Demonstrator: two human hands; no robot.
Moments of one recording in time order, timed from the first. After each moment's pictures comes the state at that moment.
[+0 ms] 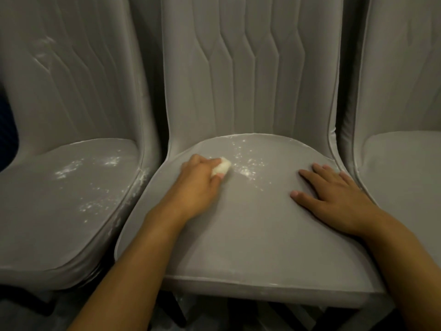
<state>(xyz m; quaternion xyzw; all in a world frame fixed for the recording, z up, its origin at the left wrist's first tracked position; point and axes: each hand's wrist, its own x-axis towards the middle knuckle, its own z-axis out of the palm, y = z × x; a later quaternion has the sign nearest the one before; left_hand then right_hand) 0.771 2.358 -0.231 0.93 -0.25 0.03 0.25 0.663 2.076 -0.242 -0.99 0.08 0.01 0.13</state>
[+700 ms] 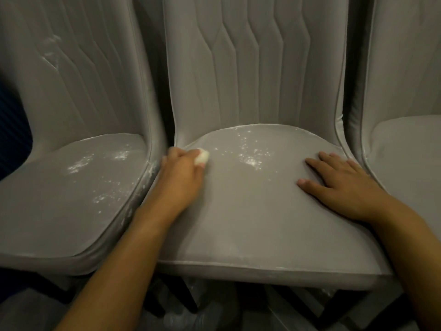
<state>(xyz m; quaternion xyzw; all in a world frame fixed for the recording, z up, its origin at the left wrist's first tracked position) 0.759 2.388 -0.225 0.95 -0.16 0.10 0.23 0.661 2.074 -0.245 -0.99 0.07 0.00 0.12</state>
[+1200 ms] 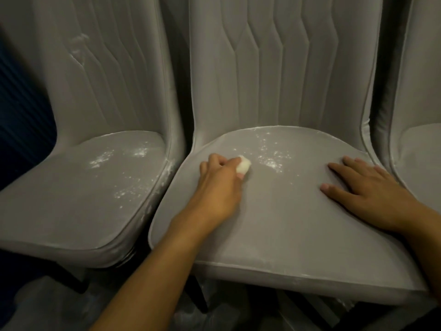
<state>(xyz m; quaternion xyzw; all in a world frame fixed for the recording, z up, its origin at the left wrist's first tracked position) 0.732 2.368 -0.232 0.93 -0.22 0.09 0.27 0.666 2.073 -0.245 -0.99 0.07 0.01 0.10</state>
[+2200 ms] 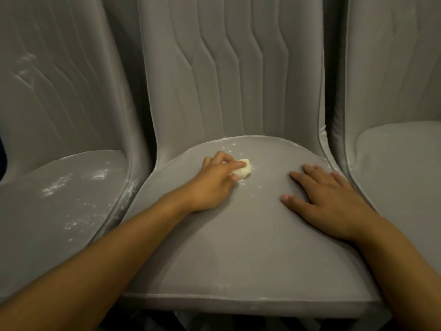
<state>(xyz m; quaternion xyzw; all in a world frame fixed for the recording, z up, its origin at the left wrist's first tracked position) 0.799 2.300 -0.236 0.91 -0.36 0.00 0.21 0.662 2.074 -0.243 -0.99 0.08 0.00 0.13</state>
